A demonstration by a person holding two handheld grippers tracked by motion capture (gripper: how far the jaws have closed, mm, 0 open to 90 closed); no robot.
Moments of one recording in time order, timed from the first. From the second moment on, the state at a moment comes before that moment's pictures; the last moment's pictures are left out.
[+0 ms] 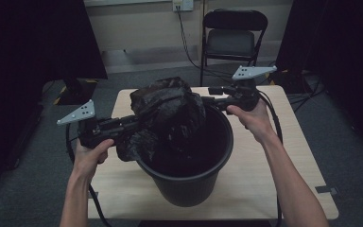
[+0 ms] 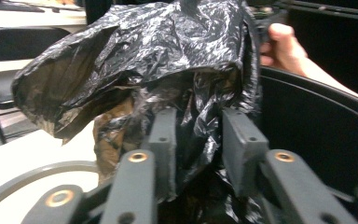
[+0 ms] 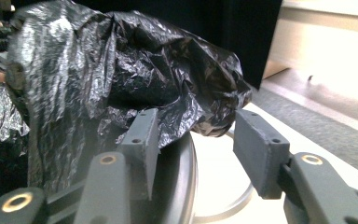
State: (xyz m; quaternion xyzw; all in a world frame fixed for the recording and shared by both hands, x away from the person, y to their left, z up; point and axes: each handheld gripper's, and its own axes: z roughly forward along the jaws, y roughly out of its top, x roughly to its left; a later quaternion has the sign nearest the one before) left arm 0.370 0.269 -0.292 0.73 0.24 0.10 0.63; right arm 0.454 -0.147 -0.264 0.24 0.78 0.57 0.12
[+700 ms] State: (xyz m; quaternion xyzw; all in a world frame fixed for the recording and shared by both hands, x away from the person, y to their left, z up) left arm 0.420 0.255 -0.282 0.74 0.22 0.07 0.63; right arm 0.495 -0.104 -0.265 0.22 0.81 0.53 0.11
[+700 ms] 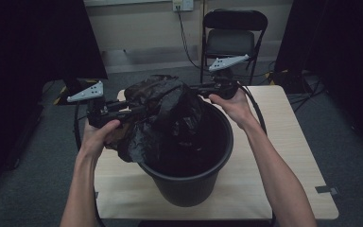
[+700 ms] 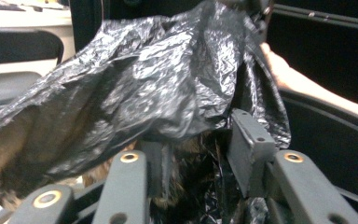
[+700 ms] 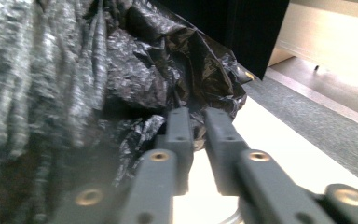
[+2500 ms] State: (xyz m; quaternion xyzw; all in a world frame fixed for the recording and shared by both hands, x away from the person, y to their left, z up) left arm 0.394 0.255 -0.239 0.71 0.23 0.10 0.66; right arm 0.423 -0.121 -0.232 0.18 0.78 0.58 0.16
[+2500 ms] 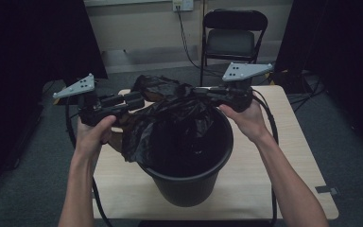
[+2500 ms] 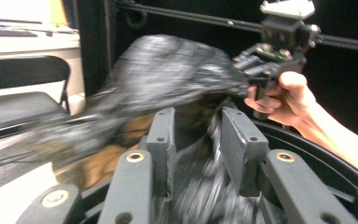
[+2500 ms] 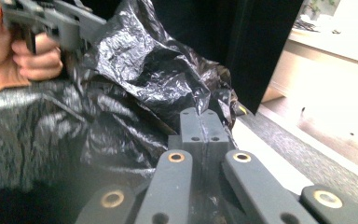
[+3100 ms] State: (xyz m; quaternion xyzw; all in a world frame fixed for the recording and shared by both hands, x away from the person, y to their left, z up) left arm 0.389 0.244 -0.281 0.75 0.24 0.08 0.61; right arm 0.436 -0.179 -0.287 0.27 0.76 0.57 0.15
